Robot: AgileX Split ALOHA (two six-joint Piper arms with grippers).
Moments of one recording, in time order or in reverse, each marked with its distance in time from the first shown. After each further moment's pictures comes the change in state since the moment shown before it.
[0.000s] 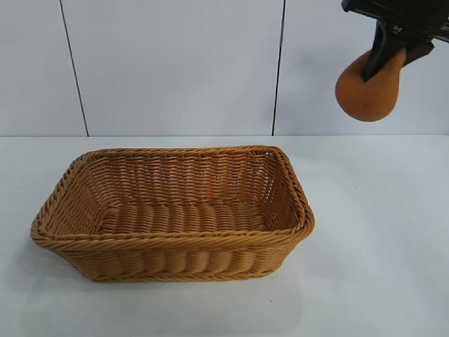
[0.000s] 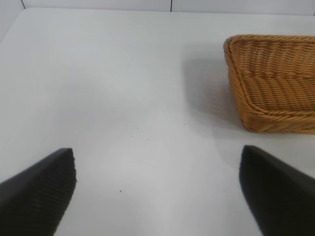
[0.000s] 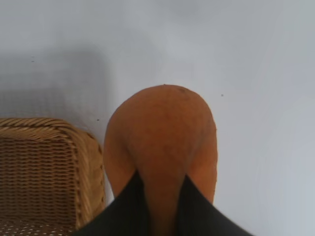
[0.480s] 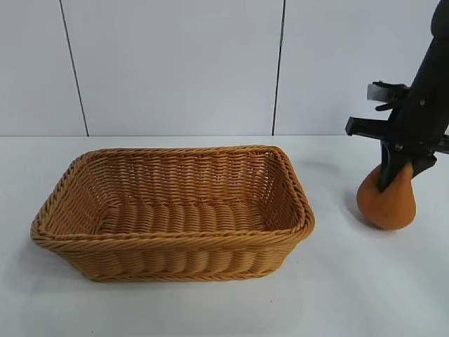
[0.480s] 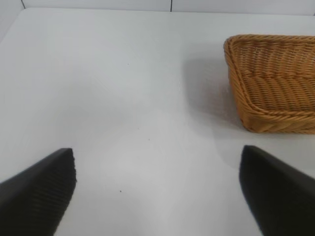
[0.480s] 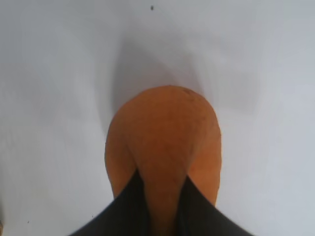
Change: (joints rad) left arm 0.000 0.000 0.000 0.000 0.000 0.000; right arm -0.310 0.033 0.065 -0.009 -0.015 -0.020
